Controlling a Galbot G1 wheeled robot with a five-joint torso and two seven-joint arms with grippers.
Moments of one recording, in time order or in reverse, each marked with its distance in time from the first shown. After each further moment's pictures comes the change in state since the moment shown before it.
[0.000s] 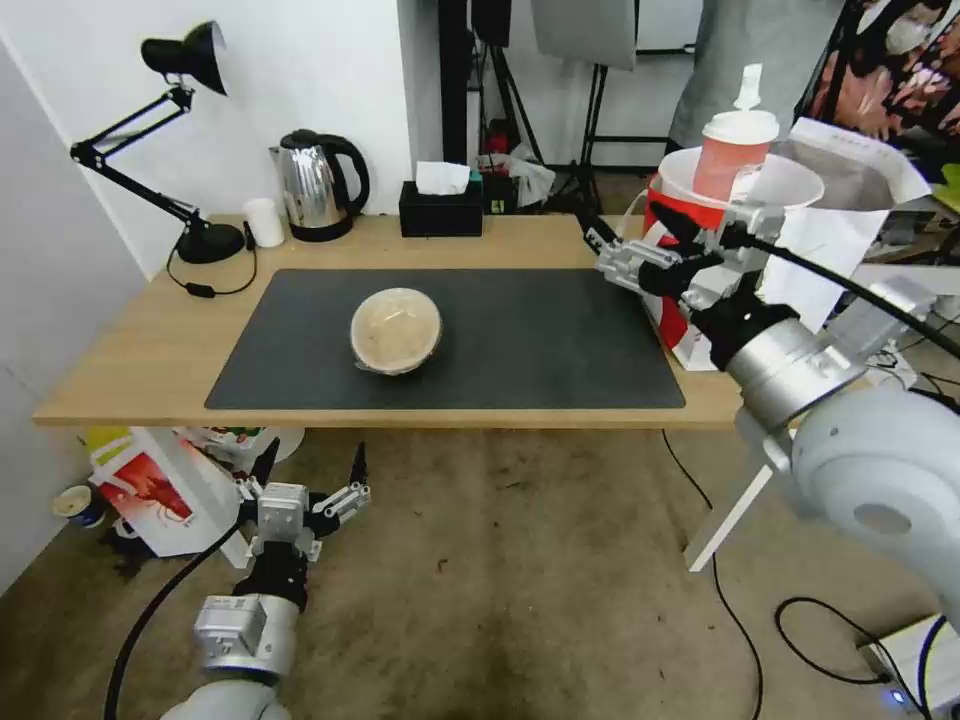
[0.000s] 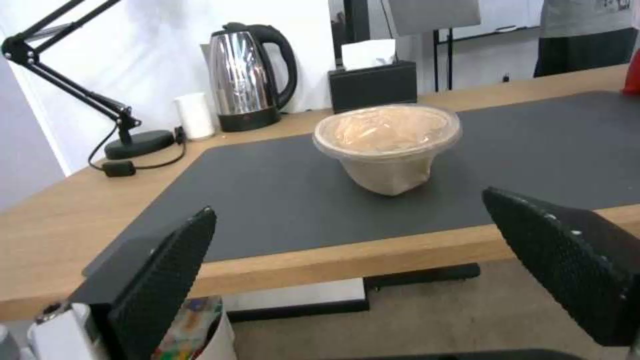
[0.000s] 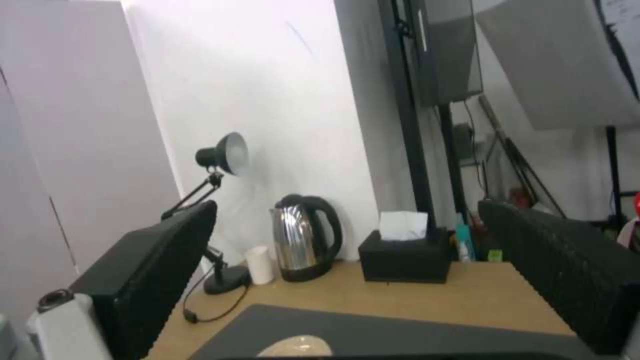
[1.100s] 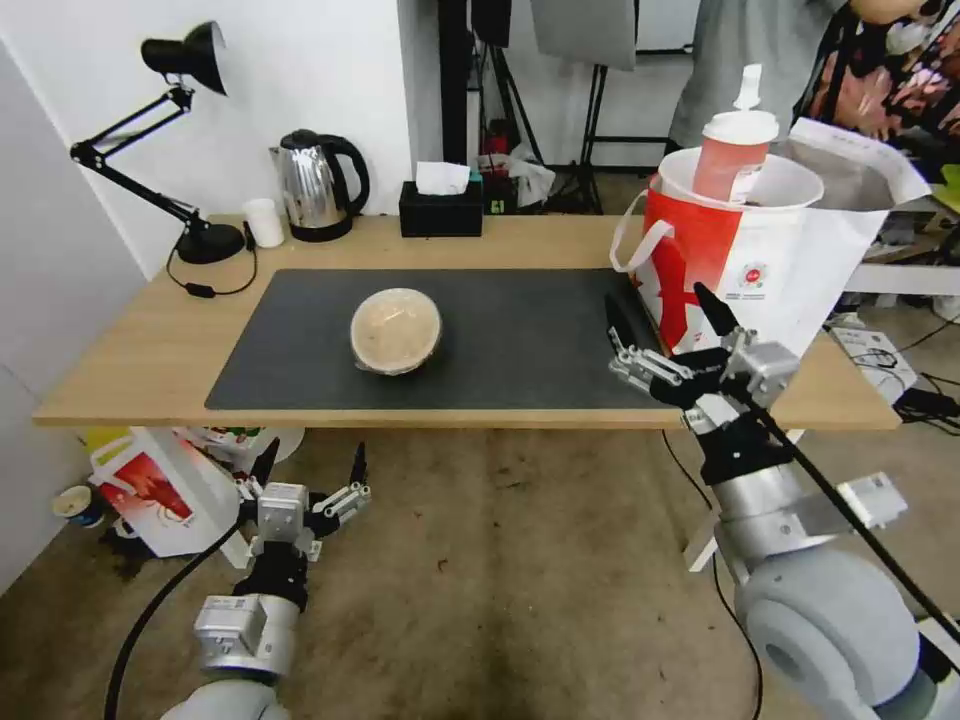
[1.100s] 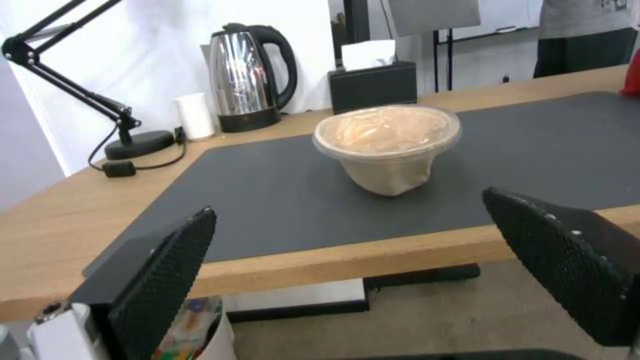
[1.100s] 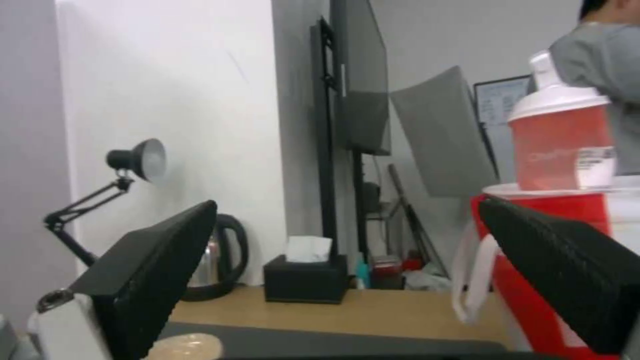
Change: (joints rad) left arm 0.000 0.000 0.000 0.000 0.000 0.000 0.000; right arm -0.567 0.363 0.176 0.000 -0.726 0.170 -0.169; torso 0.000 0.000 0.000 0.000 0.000
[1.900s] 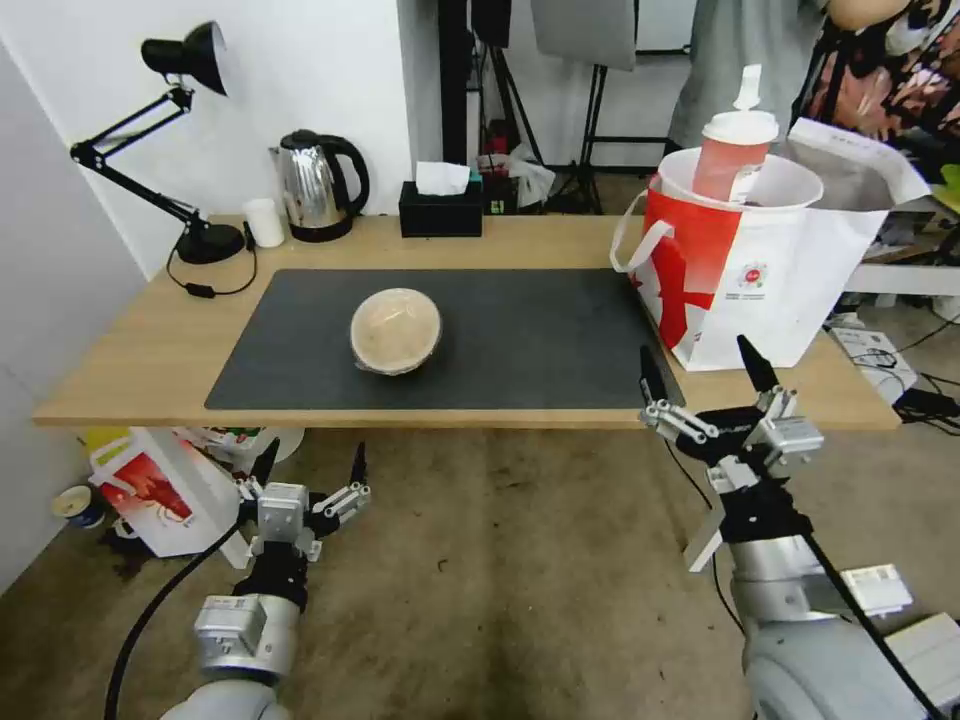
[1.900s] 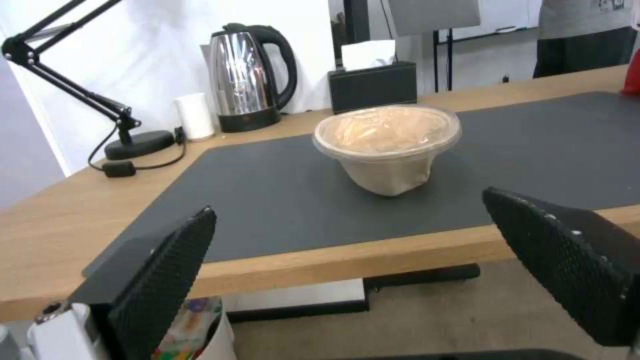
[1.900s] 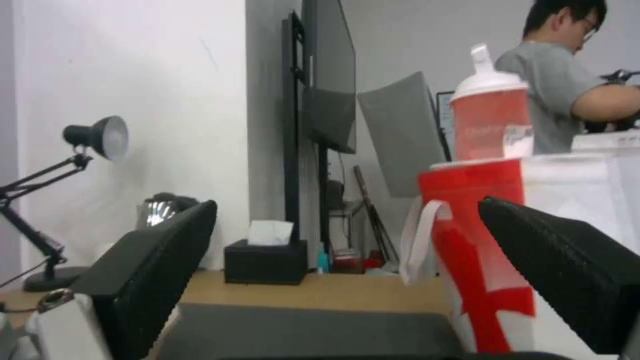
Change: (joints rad) left arm 0.000 0.000 0.000 0.000 0.000 0.000 0.000; right arm -0.225 0.126 0.040 -0.059 -0.218 0.193 -0.037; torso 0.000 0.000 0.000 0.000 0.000
